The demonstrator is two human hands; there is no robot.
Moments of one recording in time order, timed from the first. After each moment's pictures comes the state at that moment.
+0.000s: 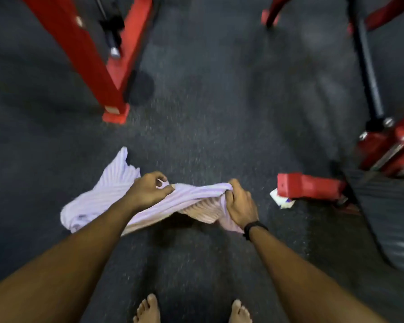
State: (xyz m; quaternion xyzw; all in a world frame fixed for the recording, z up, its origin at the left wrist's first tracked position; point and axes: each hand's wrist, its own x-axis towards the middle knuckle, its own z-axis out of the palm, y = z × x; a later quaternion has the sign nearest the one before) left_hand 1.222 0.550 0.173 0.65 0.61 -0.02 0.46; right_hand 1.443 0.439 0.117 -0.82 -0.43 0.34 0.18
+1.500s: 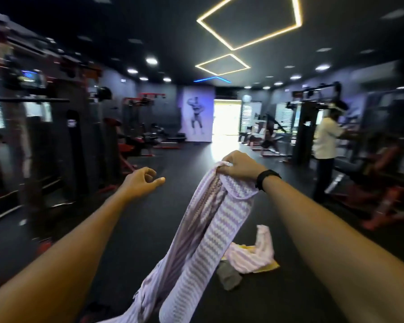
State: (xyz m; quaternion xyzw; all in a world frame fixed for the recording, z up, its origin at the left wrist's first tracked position) left_hand 1.456 -0.035 1.012 0.88 -0.23 0.10 0.39; right_hand 1.343 -0.304 1.069 -0.97 -0.03 -0.19 0.18
